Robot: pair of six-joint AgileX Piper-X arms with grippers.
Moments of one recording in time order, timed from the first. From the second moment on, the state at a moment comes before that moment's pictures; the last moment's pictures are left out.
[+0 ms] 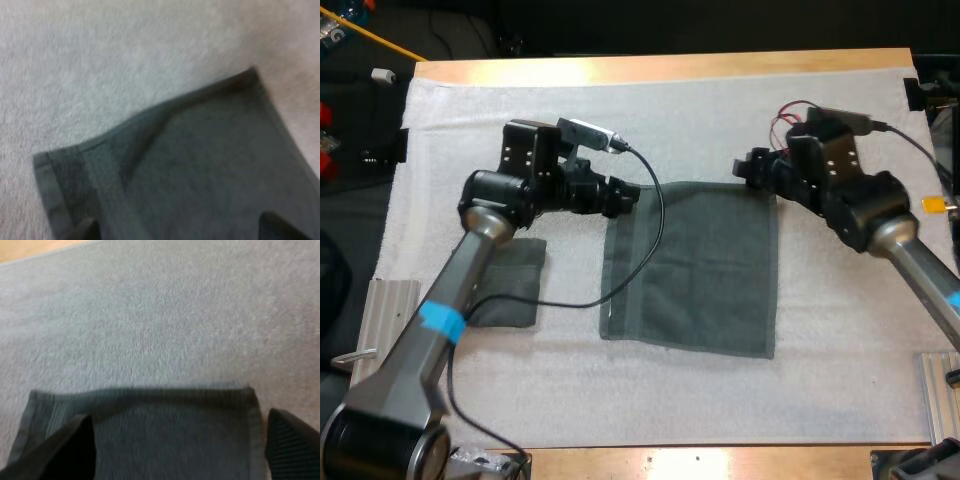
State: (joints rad) left arm -0.24 1.49 -1.19 0.73 0.48 -1.72; right arm 0.43 1.45 -1.19 0.62 0.11 -1.40
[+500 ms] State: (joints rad) left arm -0.24 1.11 -1.19 1.12 0.48 -1.67; right arm 0.43 1.11 -1.19 1.04 0.05 -1.41
